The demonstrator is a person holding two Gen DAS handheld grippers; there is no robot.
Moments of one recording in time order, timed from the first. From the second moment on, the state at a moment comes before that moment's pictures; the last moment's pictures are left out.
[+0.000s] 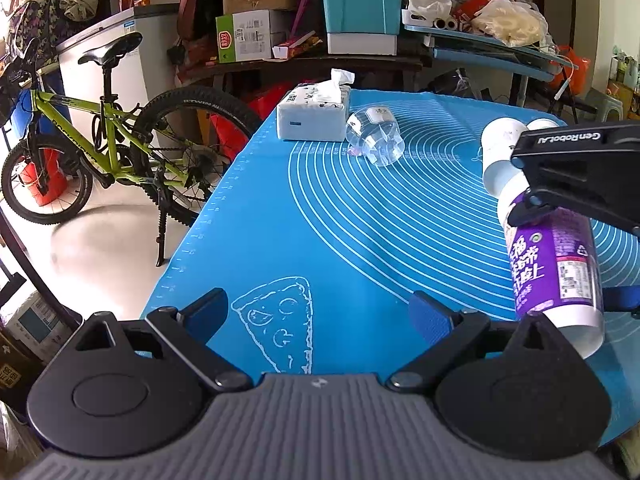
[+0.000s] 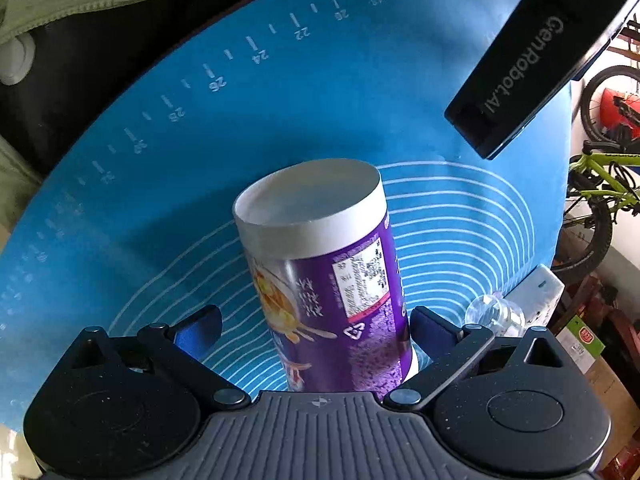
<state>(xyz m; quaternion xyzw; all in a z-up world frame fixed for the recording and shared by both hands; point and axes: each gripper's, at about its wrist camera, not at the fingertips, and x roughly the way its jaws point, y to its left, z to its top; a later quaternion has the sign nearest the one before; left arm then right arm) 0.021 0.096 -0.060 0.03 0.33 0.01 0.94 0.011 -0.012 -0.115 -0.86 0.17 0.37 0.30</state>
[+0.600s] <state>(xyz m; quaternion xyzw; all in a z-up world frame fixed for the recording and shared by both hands) 0.020 0.093 -0.059 0.02 0.33 0.01 0.94 0.007 -0.009 -0.101 -0.85 0.17 0.39 0.32</state>
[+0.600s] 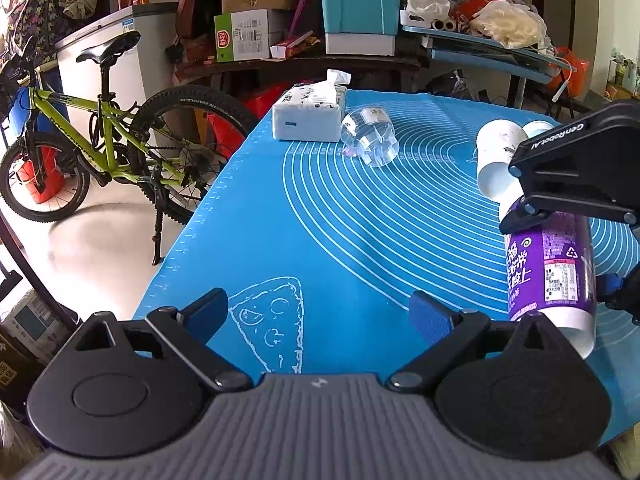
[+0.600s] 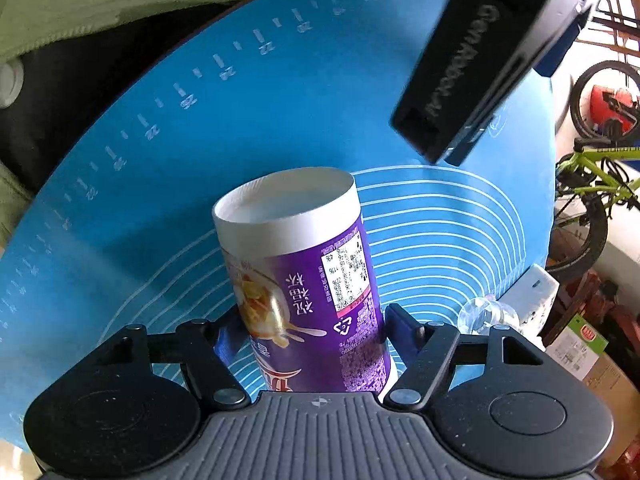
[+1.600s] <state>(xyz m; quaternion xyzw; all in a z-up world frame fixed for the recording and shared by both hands) 0.034 0.035 -0.031 0.00 0.30 -0.05 0.95 0.080 -0.143 0.000 -0.32 0.26 0.24 0.88</state>
